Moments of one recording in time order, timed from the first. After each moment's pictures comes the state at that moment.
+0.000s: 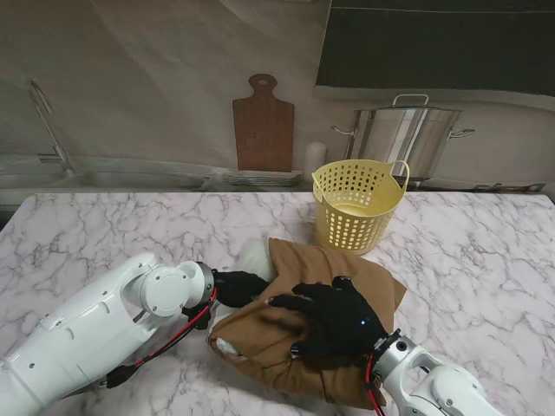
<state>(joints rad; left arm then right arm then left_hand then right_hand) 1.10 -0.98 -0.73 -1.49 0.40 -0.01 -0.62 -1.90 -1.05 1.25 -1.93 -1.15 -0.26 -0.10 0.95 -0.14 -0.04 -0.03 0.35 0.01 0.08 0.27 0.43 0.03 0.12 0.22 0.46 0.15 0.23 0.46 0.09 0.19 0.51 0.61 0.55 -0.36 0.47 -0.06 0.25 -0.27 0.18 0.39 0.40 0.04 0.34 0.30 0.54 0.11 0.14 0.30 0.11 0.39 0.76 0.37</state>
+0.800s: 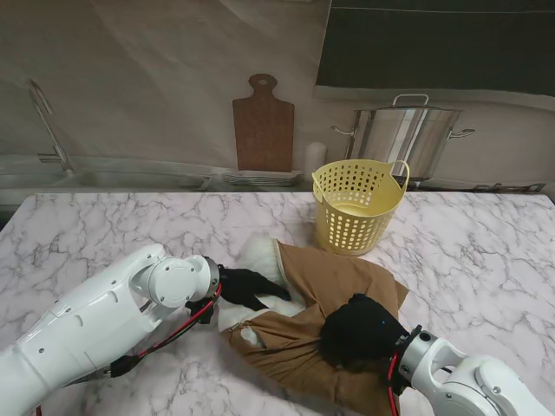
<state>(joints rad) 1.02 -0.99 -0.66 -1.44 0.39 0.01 -0.65 -1.97 -1.04 1.43 -2.00 -0.91 -0.36 0.24 0.96 -0.13 -0.05 -0.04 0.35 -0.04 0.08 0.27 0.43 -0.03 0.13 0.23 0.45 0.10 0.26 0.47 0.10 0.16 0.55 0.62 0.84 -0.46 1.13 -0.16 1.14 -0.34 1.00 0.88 1.03 -0.11 0.45 0.70 0.91 0.01 0.18 0.52 0.29 0.38 0.82 0.34</state>
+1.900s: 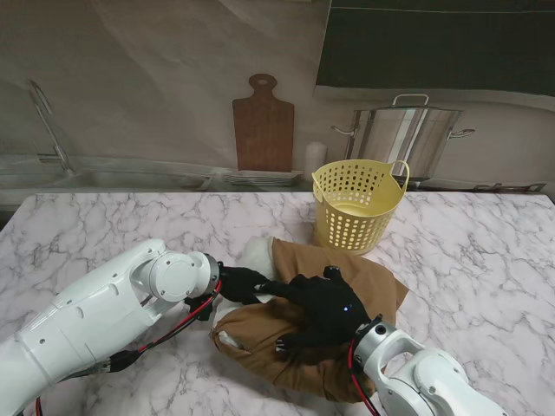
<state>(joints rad) 0.98 -0.99 -0.62 -1.42 0.35 0.02 -0.67 -1.80 -1.03 1.14 -1.97 -1.16 -0.09 0.05 0.97 -0.12 -0.06 -0.04 0.35 -0.05 0.08 0.27 0.43 -0.04 0.13 0.23 0.44 0.08 0.27 0.47 0.10 0.16 0.56 0.62 0.25 -0.38 0.56 -0.07 0.25 -0.13 0.11 0.40 0.39 0.05 0.77 0.91 0.54 0.09 0.54 0.63 0.07 0.42 0.75 0.41</state>
